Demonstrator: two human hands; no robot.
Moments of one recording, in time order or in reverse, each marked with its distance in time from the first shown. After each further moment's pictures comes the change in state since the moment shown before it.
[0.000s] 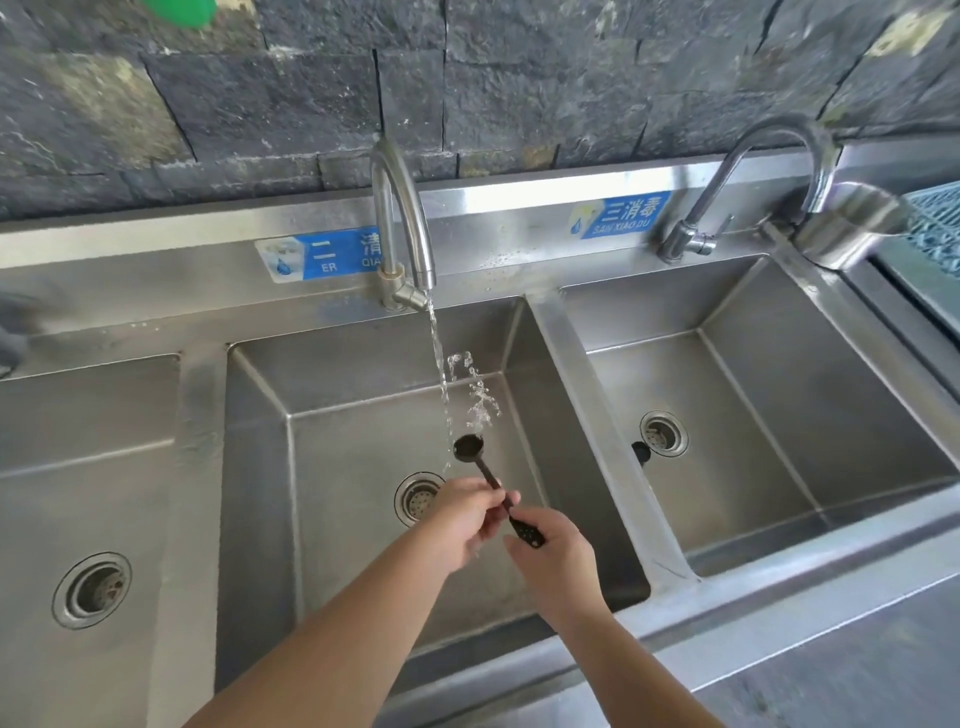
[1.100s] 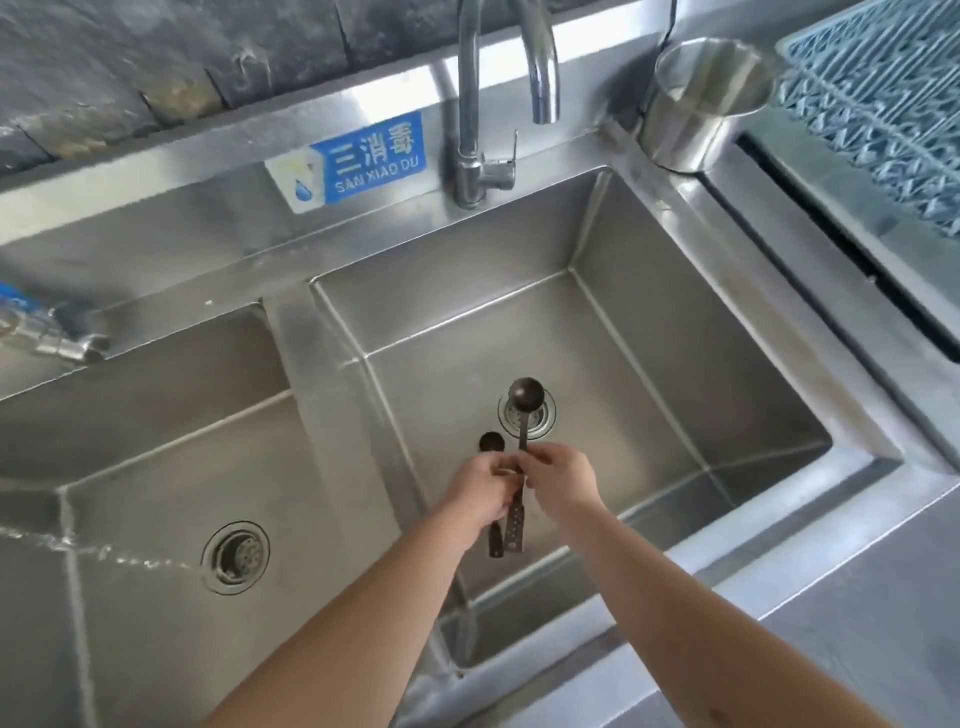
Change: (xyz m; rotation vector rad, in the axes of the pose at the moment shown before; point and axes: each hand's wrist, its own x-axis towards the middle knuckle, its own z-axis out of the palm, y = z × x) left_hand 0.177 -0.063 0.315 0.557 -0.018 -0.002; right_hand 0.219 0.182 -0.253 0.148 0.039 0.363
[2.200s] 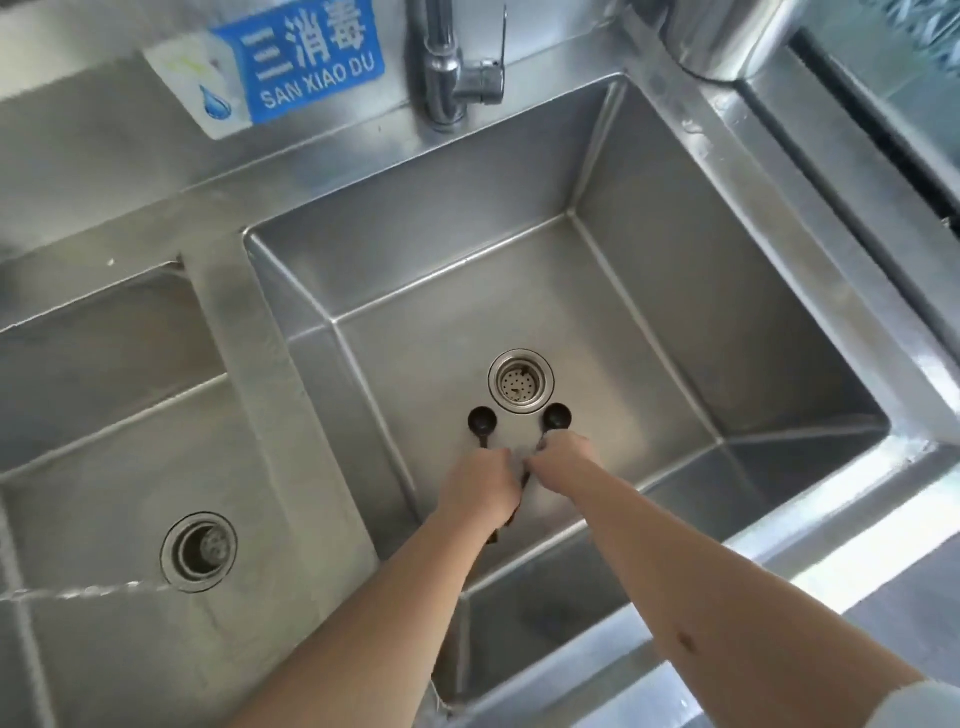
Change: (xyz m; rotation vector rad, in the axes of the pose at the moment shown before) left_hand 0.068 -0.035 0.018 1.049 0.094 0.224; right_hand 0.088 0.039 0.012 -0.662 -0.279 0.175
